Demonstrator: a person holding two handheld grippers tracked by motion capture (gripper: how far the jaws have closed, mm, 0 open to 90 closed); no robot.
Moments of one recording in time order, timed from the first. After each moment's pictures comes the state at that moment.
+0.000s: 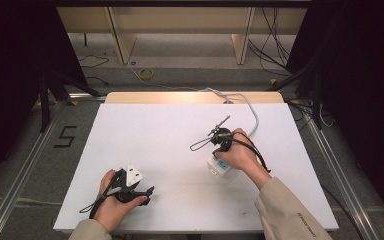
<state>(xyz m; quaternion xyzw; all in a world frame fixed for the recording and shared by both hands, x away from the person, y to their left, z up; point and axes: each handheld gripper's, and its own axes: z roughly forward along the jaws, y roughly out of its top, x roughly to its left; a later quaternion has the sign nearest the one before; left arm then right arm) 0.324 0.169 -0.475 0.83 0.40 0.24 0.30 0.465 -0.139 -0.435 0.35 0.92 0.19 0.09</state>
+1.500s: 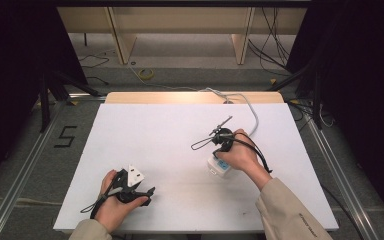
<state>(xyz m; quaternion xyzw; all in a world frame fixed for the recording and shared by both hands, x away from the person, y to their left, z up) 0.324 0.166 -0.476 0.83 0.40 0.24 0.30 0.465 -0.143 -0.437 0.36 0.91 0.20 0.08</state>
